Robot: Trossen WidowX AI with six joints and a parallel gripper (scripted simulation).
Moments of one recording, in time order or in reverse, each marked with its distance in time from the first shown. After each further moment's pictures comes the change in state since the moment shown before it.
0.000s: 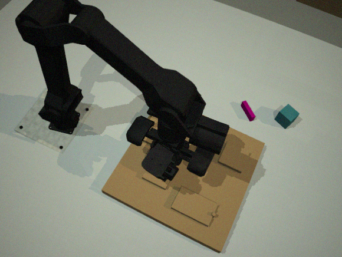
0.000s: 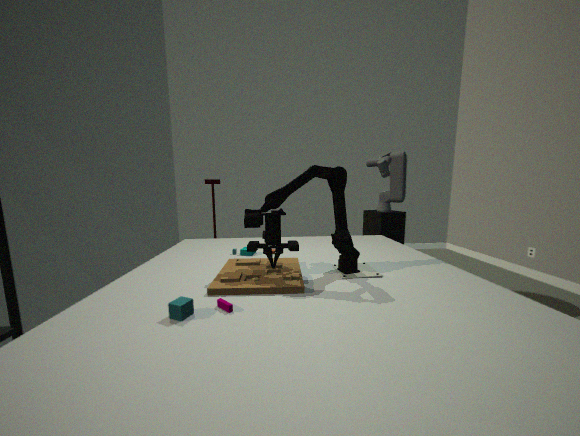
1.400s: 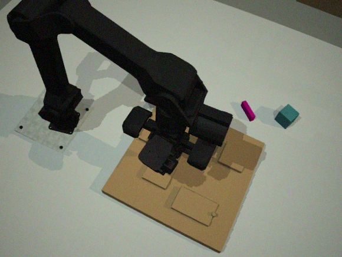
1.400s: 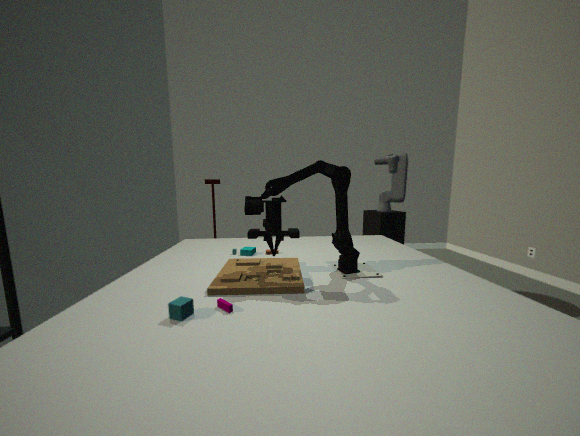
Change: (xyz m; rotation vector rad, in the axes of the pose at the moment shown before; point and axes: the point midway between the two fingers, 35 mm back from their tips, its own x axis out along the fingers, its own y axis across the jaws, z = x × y) arm -0.046 -0.002 0.007 -0.002 -0.001 -0.001
